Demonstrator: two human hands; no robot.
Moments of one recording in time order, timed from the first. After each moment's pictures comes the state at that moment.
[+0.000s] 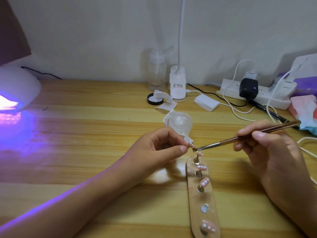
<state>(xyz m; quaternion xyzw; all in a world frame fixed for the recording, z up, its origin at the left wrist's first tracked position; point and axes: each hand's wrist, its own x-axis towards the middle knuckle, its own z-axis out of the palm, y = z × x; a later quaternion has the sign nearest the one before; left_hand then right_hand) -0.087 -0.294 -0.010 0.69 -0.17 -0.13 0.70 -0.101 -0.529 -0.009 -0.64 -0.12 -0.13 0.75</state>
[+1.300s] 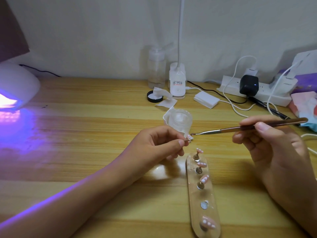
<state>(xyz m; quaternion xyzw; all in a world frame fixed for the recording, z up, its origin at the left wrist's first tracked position) -0.087 -0.294 -0.008 0.67 -0.16 -0.14 0.71 -0.102 -0.528 -0.009 -0.61 -0.13 -0.15 0.77</state>
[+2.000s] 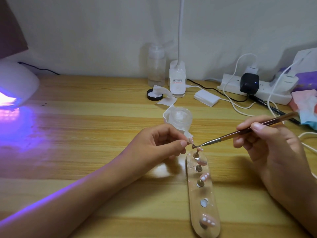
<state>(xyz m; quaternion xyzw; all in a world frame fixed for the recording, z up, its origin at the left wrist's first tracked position) -0.087 -0.294 -0.012 0.69 -0.18 -0.13 0.69 -0.102 -0.526 -0.007 -0.64 -0.12 -0.13 0.75</state>
